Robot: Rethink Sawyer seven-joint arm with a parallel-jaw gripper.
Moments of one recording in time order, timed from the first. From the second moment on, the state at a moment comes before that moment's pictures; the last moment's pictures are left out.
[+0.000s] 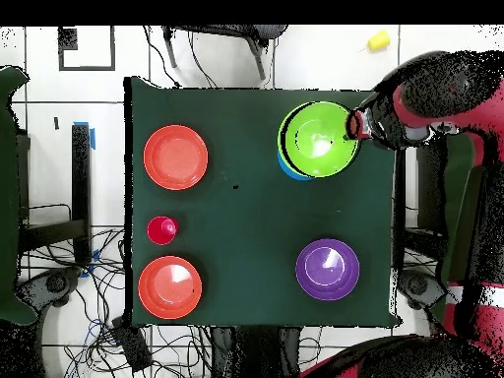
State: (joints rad) arm -0.77 -0.44 0.62 0.89 -0.33 1.50 1.30
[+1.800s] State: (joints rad) arm -0.77 -0.44 0.62 0.89 -0.33 1.50 1.30
